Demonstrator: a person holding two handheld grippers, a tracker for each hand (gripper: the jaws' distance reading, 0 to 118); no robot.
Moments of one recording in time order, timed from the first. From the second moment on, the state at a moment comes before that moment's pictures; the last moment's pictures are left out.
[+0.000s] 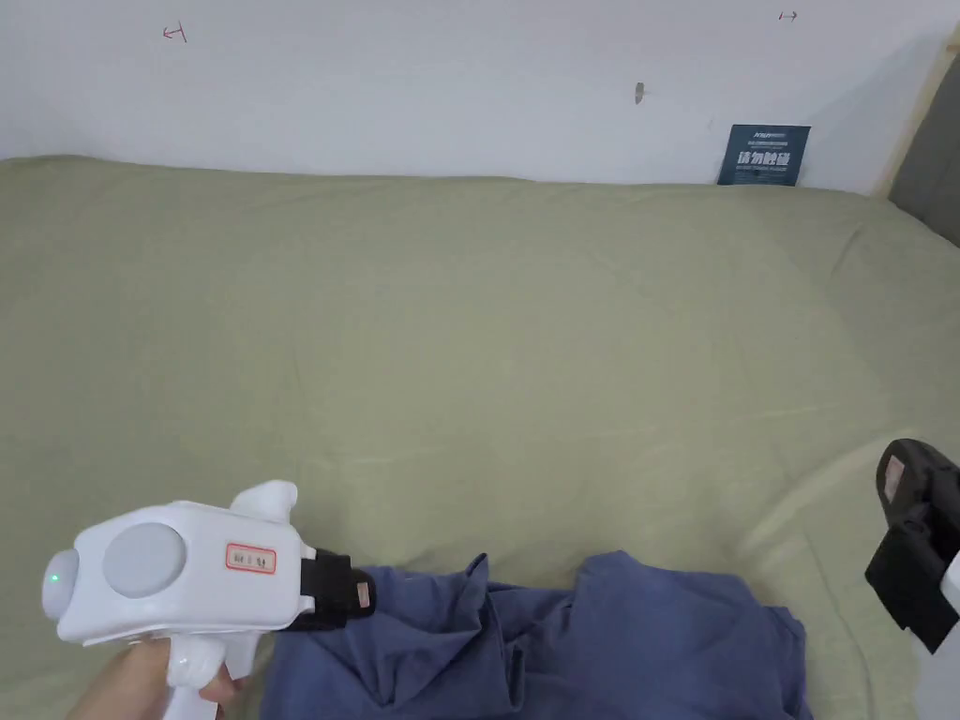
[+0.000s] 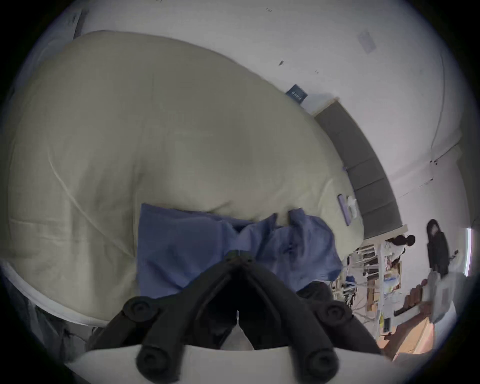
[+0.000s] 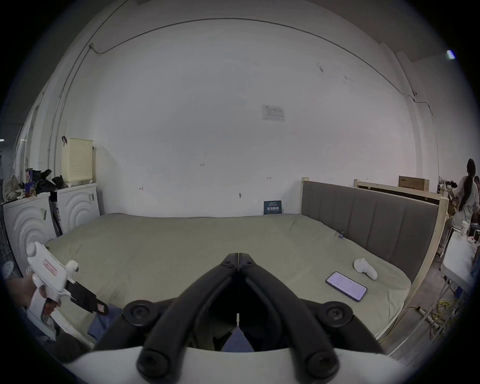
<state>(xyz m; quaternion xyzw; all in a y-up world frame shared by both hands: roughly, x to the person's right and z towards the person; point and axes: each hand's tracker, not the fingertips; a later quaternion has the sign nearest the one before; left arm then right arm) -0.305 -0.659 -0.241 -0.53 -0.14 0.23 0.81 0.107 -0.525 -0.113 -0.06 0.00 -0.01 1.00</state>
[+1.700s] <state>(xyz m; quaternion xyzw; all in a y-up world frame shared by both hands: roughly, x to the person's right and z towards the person) -0.382 -0.729 -0.255 -0.51 -0.21 0.39 0.74 0.085 -0.527 -0.125 -0.11 0.02 0.02 0.99</state>
